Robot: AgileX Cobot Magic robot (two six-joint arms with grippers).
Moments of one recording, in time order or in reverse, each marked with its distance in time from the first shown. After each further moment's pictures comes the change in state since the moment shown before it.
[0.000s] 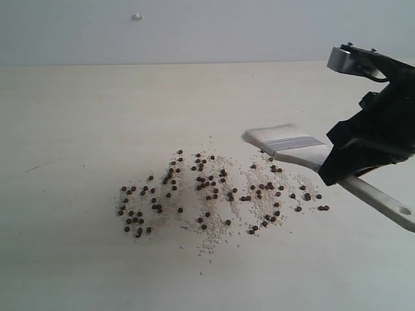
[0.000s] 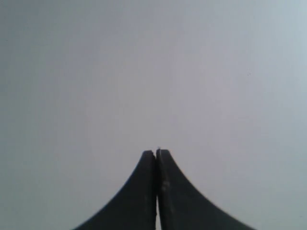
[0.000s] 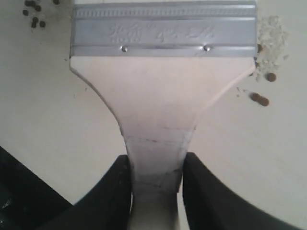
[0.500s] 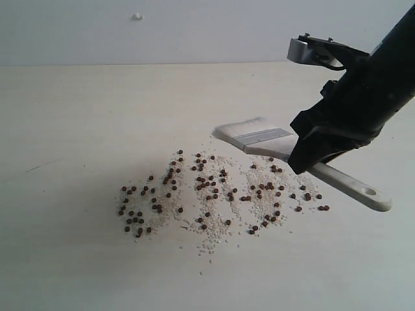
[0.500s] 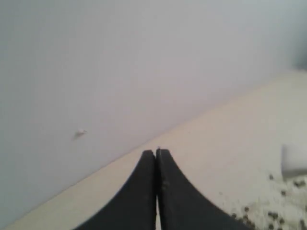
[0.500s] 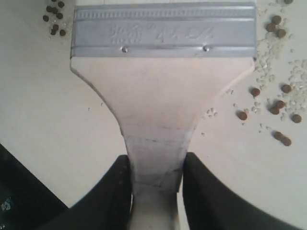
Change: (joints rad) left arm 0.000 0.826 -0.445 0.767 -0.186 -0.327; right arm 0.101 0.101 -0.120 -0.008 0.003 0.029
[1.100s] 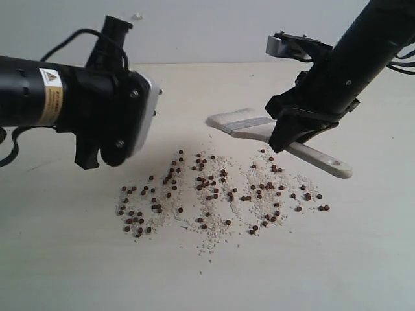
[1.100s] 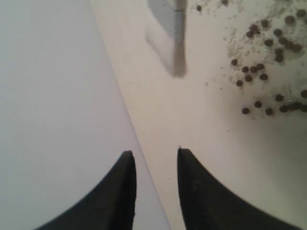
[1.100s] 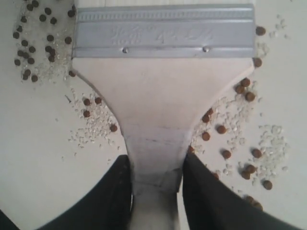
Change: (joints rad) left arm -0.550 0.577 -0.357 0.689 0.478 0.675; right arm 0.000 0.225 -0.190 -0.012 -0.041 0.002
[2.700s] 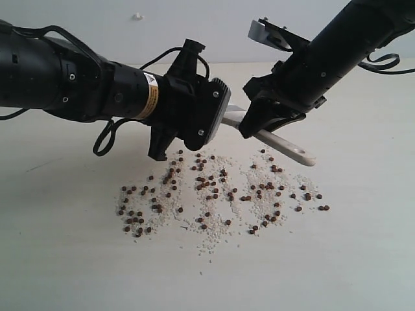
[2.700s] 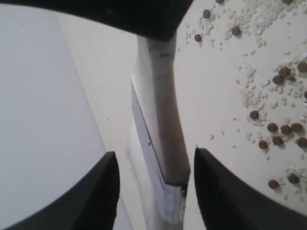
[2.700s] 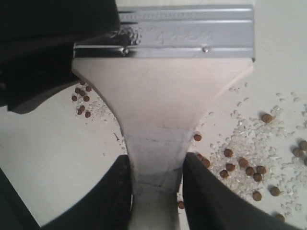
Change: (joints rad) left arm -0.051 0.393 -0.300 -0.157 -0.011 0.082; right arm 0.000 0.078 -0.065 0.220 0.006 -0.134
